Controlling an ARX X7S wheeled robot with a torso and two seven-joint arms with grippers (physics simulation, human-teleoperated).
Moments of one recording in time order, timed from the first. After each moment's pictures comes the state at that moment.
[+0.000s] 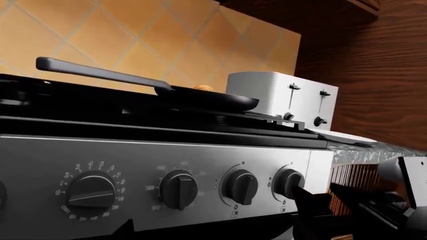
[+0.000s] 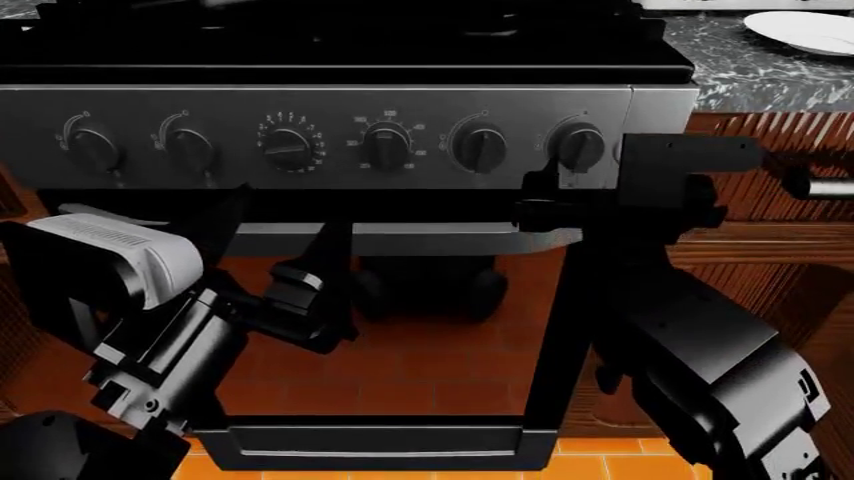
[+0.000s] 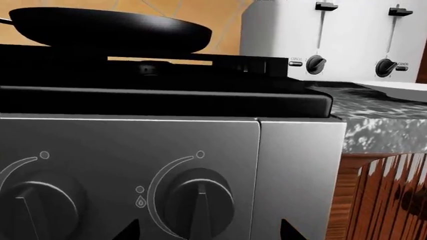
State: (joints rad) left arm -0.44 -0.49 -0.03 0.85 -1.19 -0.80 -0.44; right arm 0.79 0.40 -0.39 -0.21 0.66 0.69 0.64
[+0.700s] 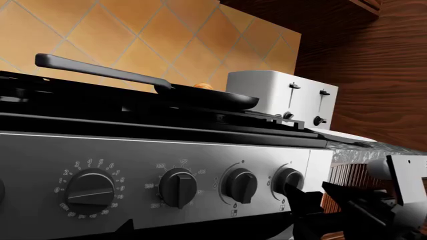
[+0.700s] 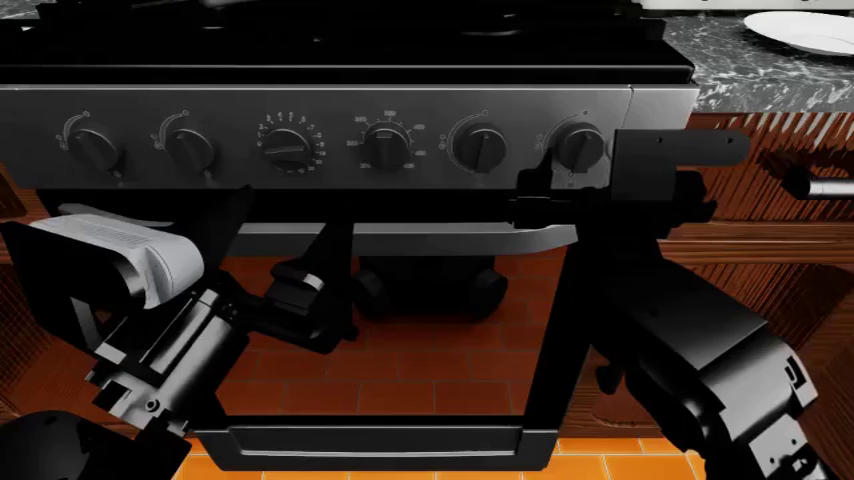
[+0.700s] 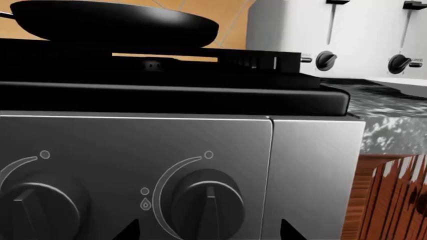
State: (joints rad) left arm -0.44 -0.50 -0.02 0.84 -1.20 -0.79 -0.45; right arm 0.81 0.38 -0.41 -0.15 0.65 0.67 0.61
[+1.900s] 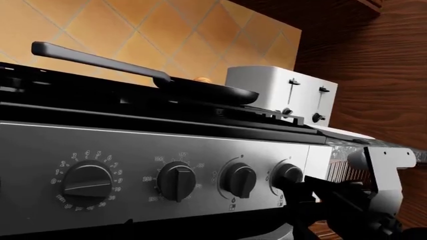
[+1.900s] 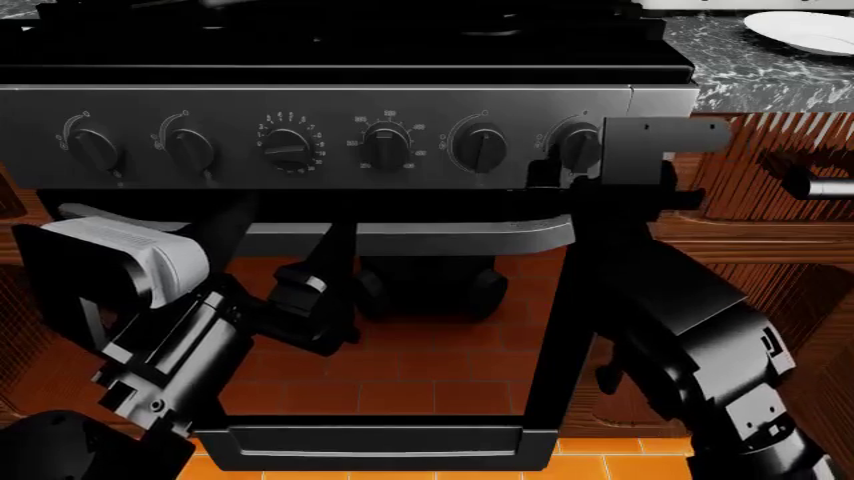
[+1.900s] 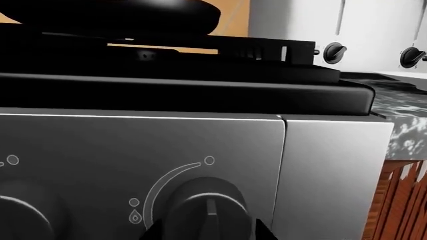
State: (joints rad) left arm -0.43 -0.51 0.00 0.82 -1.21 -0.76 -0.45; right arm 0.88 0.35 -0.44 0.01 0.63 0.62 0.56
